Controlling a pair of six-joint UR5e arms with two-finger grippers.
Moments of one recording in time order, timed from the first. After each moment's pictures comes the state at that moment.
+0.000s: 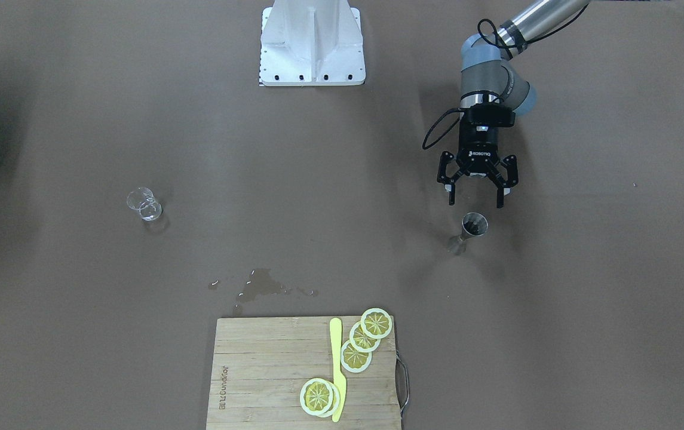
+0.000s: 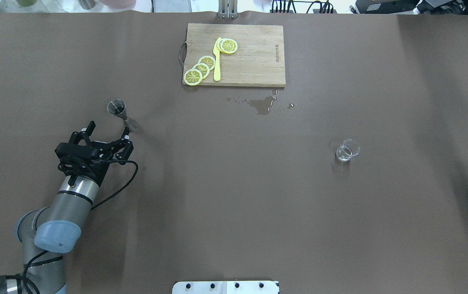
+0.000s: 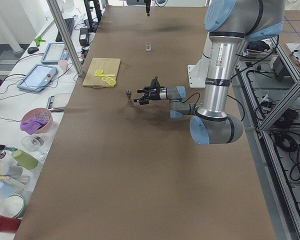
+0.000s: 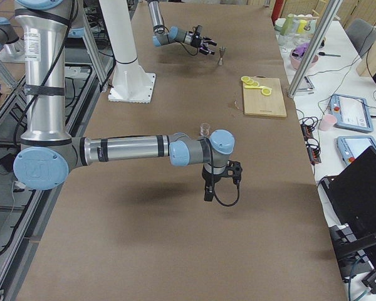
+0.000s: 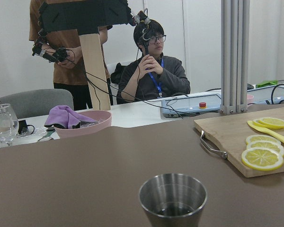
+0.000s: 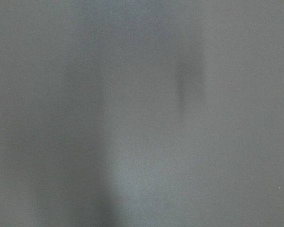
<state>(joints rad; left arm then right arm) -0.25 -1.76 -1.51 -2.83 -0.52 -0.85 1.32 -1.61 1.69 -1.53 2.27 0.24</state>
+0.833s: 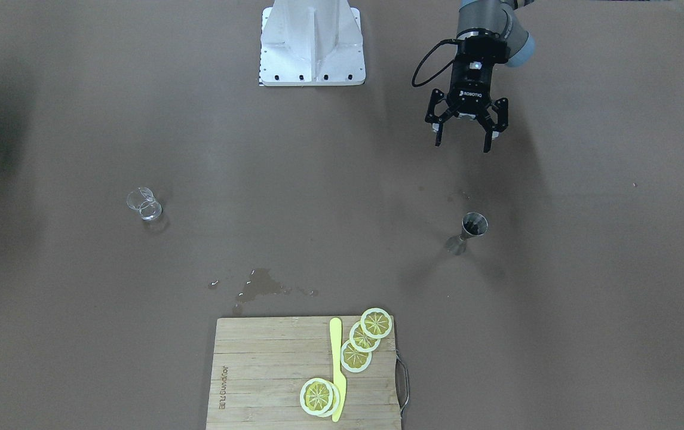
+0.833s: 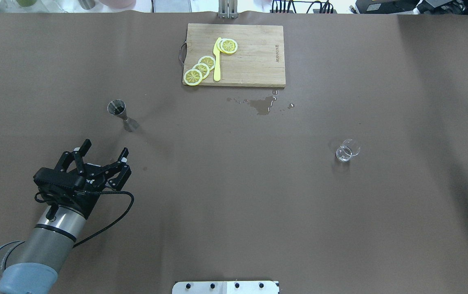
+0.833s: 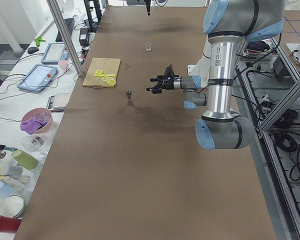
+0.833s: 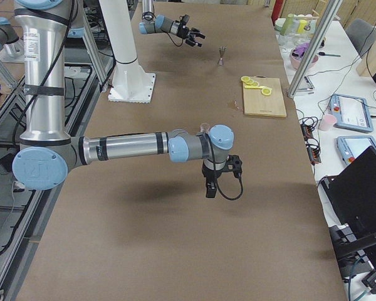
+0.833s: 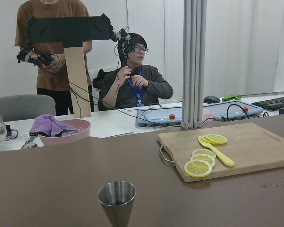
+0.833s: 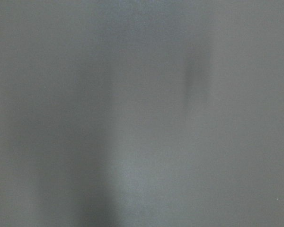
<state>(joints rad) -0.13 -1.62 -1.87 -2.65 -0.49 -0.84 1.32 -1.62 1.74 -1.56 2.26 0.17</state>
